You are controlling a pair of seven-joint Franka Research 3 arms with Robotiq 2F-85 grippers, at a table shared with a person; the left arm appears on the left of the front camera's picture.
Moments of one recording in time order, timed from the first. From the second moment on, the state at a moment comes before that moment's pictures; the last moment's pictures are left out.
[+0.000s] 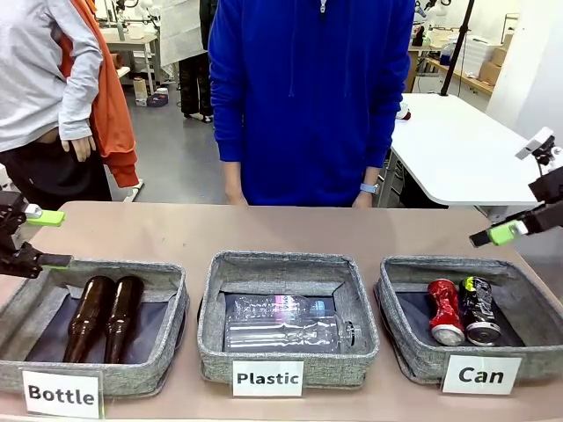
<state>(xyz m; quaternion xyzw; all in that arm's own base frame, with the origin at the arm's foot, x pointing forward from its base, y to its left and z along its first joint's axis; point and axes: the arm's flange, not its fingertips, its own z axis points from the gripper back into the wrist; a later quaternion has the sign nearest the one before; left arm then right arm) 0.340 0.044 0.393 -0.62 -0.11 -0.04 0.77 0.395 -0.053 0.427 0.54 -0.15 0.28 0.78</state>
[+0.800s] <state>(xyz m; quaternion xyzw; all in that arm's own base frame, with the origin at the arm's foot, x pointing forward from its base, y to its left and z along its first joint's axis) 0.340 0.044 0.393 -0.62 -0.11 -0.04 0.77 0.416 -0.046 0.414 0.63 -0.10 0.14 0.76</state>
